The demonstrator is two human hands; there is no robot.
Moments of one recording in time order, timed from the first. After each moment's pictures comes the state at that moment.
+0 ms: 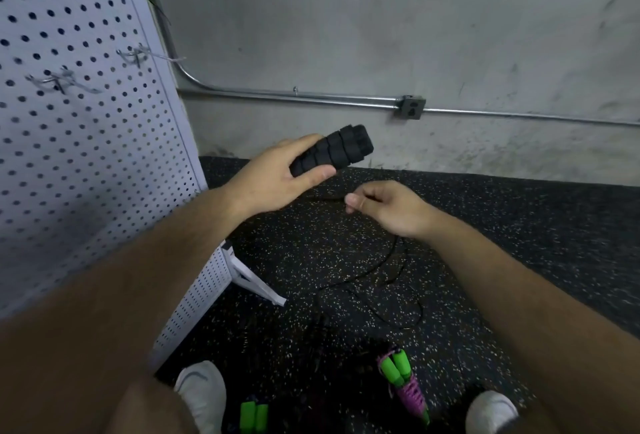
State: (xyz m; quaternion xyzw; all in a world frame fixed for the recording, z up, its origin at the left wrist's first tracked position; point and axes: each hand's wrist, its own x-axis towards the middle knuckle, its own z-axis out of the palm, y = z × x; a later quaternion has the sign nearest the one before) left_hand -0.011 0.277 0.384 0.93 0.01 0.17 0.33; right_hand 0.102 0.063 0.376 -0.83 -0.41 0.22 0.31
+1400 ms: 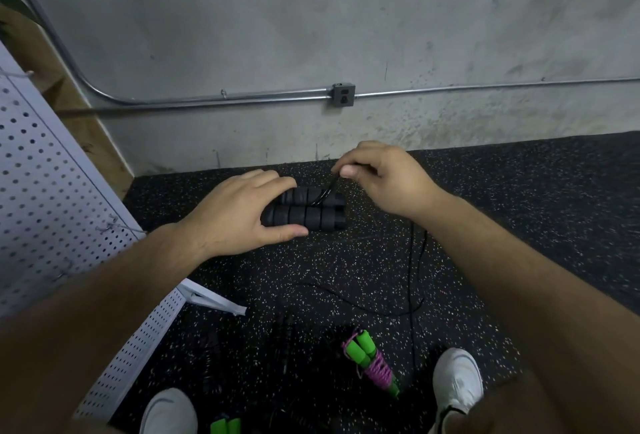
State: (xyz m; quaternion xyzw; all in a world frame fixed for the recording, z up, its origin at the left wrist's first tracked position) left_hand 0.009 0.206 0.364 0.98 -0.13 0.15 0.07; right_hand 0.145 -0.036 0.386 -0.83 -0.45 -0.04 0.34
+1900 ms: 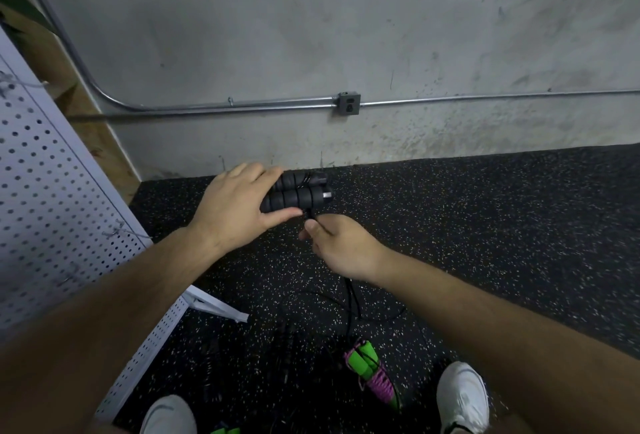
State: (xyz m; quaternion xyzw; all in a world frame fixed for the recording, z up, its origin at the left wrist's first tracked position) left_hand 0.024 0.216 0.356 0.97 -0.02 0.23 -0.02; right_hand 0.073 0.006 0.350 -0.82 -0.33 0.24 0.41
